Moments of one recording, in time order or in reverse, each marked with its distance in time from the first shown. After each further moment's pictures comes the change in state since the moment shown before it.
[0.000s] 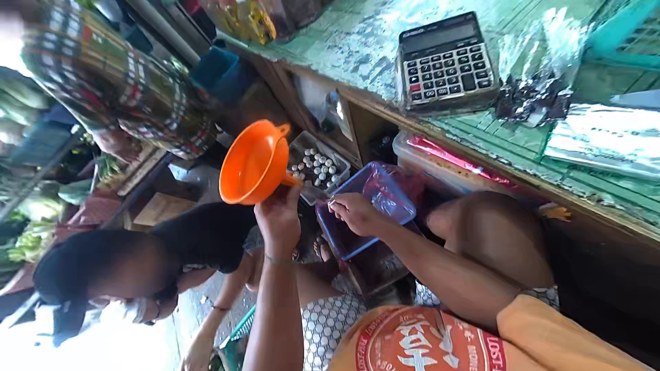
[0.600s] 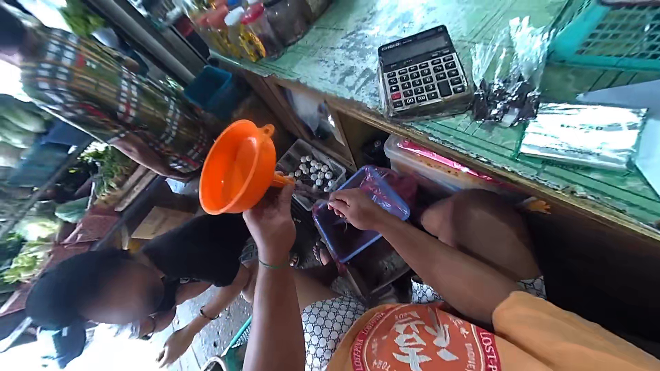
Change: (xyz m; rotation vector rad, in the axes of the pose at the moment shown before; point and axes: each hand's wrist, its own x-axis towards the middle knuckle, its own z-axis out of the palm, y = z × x) left_hand 0.014 0.018 0.015 -0.012 -0.030 0.104; right_hand 0.003 0.000 -0.025 0.098 0.048 0.001
